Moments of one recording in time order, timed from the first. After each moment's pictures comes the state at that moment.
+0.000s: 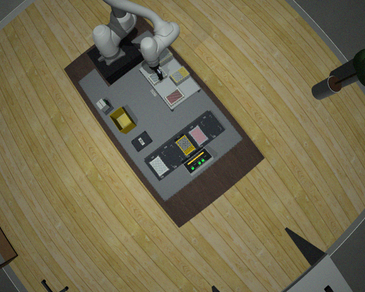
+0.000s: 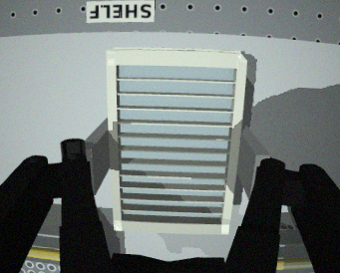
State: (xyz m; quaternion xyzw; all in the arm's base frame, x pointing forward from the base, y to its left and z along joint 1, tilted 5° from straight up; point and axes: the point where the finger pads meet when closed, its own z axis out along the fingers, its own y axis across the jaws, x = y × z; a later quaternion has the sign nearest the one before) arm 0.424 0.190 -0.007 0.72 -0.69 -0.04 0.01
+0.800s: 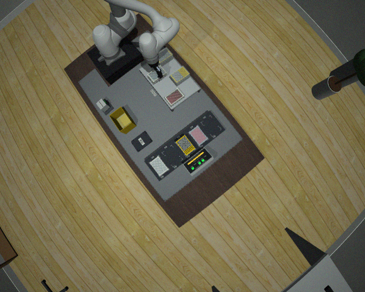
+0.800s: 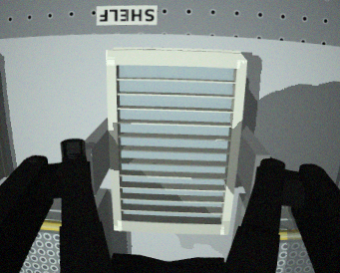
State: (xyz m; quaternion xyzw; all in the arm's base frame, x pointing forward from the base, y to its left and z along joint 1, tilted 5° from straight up) arm 0.427 0.188 0.028 0.72 -0.69 -0.04 0.01
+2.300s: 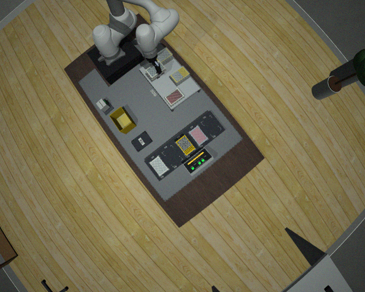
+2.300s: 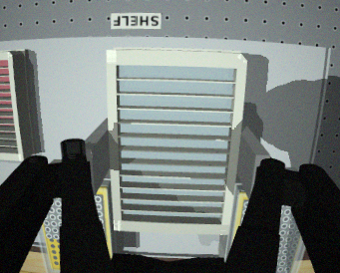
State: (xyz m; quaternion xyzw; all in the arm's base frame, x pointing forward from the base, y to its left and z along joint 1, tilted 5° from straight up) arm 0.431 0.186 0.094 0.72 -0.69 -0.04 0.01
